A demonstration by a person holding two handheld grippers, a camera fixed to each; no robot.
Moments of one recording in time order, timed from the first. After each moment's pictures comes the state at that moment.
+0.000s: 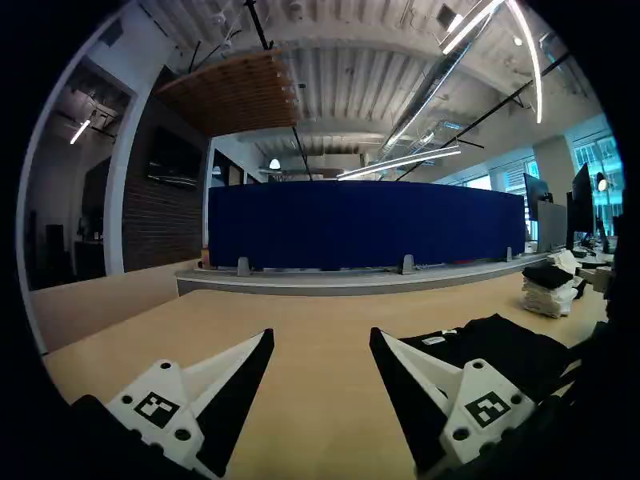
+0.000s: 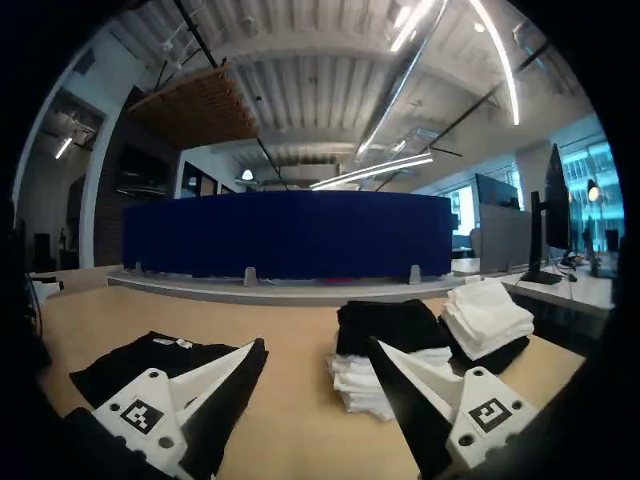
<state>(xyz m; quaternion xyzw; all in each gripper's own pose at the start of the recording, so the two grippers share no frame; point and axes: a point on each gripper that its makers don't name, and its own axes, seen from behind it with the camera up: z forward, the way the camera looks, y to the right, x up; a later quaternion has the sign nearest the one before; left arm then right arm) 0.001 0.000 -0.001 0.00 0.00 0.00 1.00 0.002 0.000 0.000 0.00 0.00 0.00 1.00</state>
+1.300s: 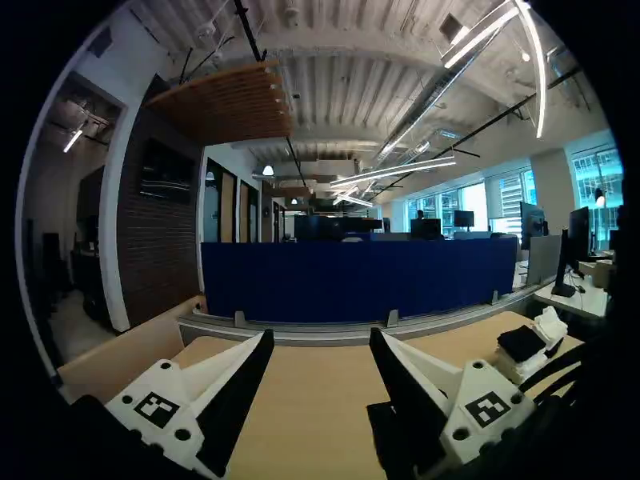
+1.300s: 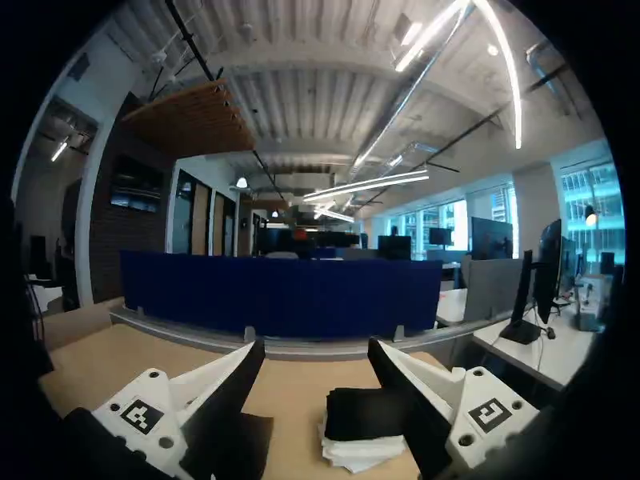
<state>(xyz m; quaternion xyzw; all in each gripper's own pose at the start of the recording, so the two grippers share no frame) 0.223 0.013 -0.016 -0.02 0.00 0.00 1.00 0.247 -0.002 -0.027 -0.02 0.00 -0.01 1.00</state>
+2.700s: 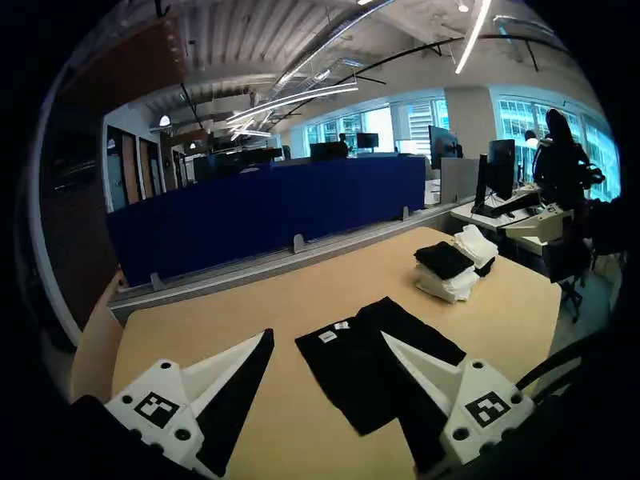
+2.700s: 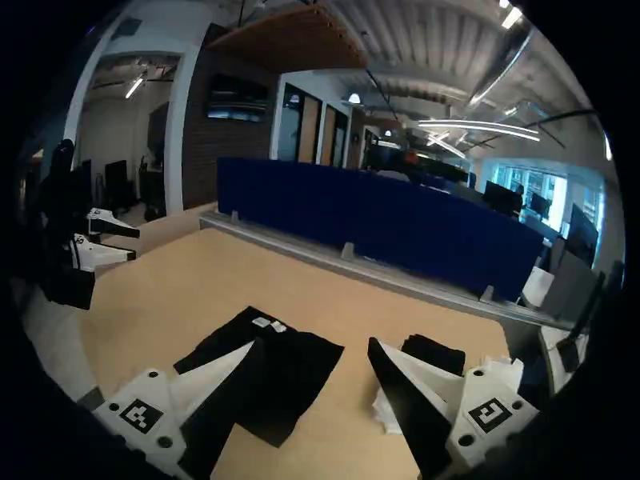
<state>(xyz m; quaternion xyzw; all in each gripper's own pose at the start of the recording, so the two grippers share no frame) 0.156 0.101 -0.042 -0.23 -0.16 0.08 0.96 0.171 -0.079 -0.047 0.22 -0.20 -0.10 0.95</state>
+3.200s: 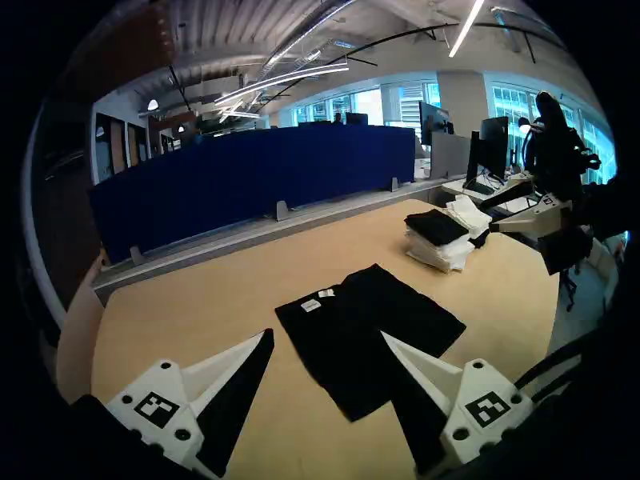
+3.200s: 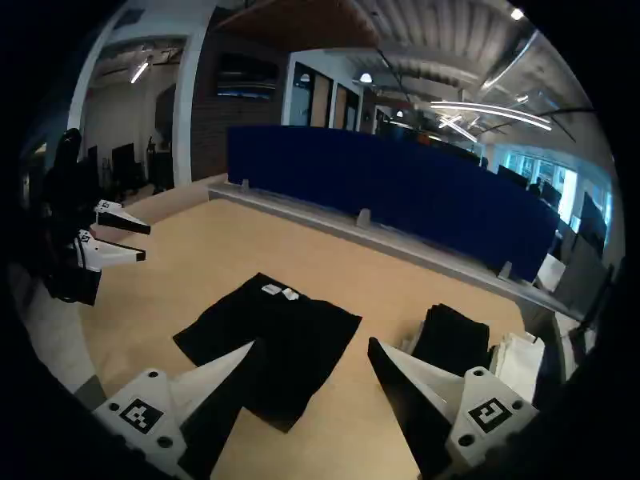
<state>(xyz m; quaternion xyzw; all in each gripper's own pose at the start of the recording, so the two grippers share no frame) 0.077 0.120 -0.045 -0.25 -0.20 0.09 0.94 0.096 -0.092 -0.051 0.24 -0.24 -0.11 0.93</state>
